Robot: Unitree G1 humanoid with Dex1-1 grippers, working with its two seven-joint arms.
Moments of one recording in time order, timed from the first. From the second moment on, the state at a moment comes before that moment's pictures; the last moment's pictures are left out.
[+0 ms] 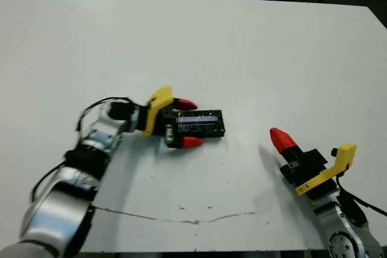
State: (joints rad) left arm -0.56 0.48 -0.18 0.57 -0.15 0.01 -1.23; right arm 0.18 -0.24 -0.15 -0.19 0.55 0.16 0.55
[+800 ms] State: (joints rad) left arm -0.30 0.59 0.12 0.15 -0.41 0.35 -0.92; right arm 0.18 -0.24 -0.15 -0.19 0.56 0.17 0.55
